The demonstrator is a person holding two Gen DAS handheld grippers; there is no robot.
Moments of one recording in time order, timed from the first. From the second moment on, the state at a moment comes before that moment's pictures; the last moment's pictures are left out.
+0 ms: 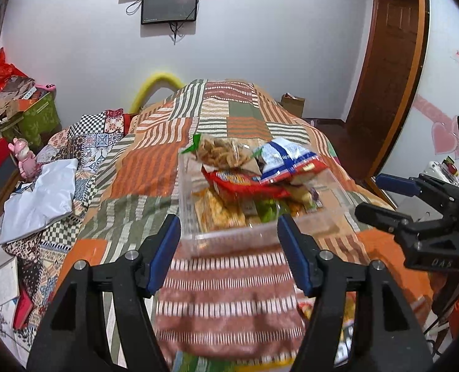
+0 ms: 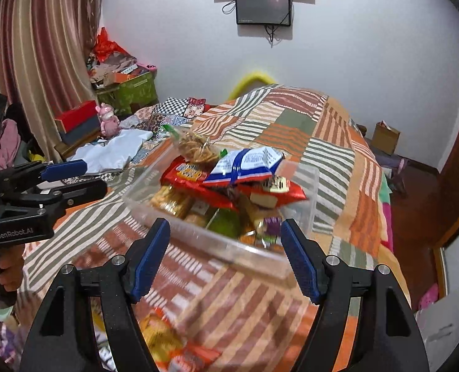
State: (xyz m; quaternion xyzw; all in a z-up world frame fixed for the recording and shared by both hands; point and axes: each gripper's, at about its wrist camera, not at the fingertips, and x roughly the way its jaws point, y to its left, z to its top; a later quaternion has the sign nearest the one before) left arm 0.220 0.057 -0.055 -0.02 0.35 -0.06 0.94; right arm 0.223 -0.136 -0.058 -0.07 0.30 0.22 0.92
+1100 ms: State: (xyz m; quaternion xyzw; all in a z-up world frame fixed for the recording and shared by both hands) left arm 0.117 0.093 -0.167 -0.06 0.47 -0.03 0.88; right arm 0.156 -0.124 -0.147 -0.05 0.40 0.23 0.89
